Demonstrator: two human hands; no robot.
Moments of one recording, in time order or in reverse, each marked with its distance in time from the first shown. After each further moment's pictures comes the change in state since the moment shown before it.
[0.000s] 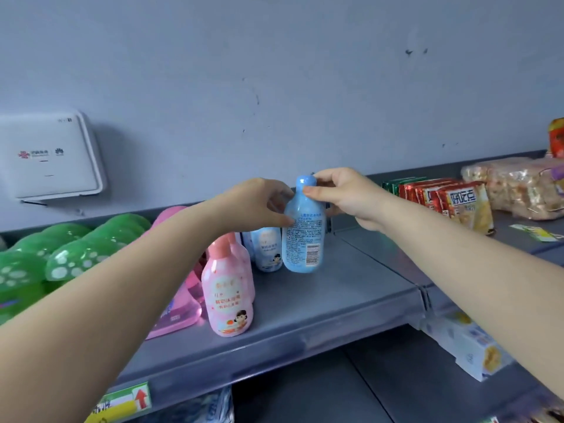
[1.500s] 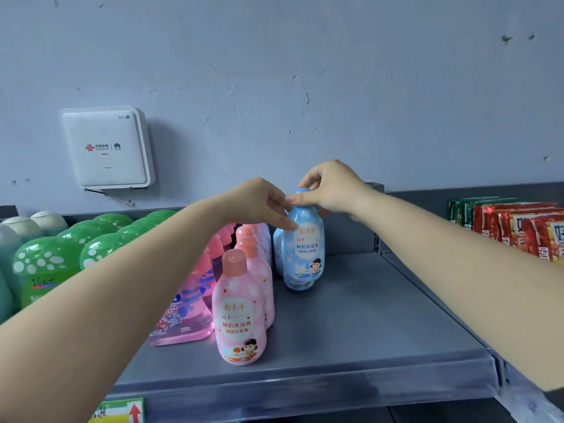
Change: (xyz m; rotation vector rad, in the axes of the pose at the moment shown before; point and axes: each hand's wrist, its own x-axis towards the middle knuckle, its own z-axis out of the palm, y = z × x) left_hand 0.038 -0.062 -0.011 -0.067 0.075 -0.284; right_hand 0.100 0.006 0.035 -0.273 -0.071 -0.117
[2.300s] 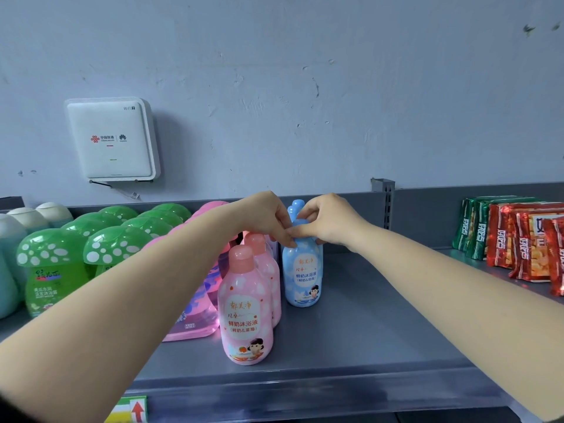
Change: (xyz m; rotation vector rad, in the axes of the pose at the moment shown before) left_hand 0.012 -0.021 0.018 0.147 -0.122 -0.113; right_hand -0.009 0.029 0.042 -0.039 -0.087 0.078
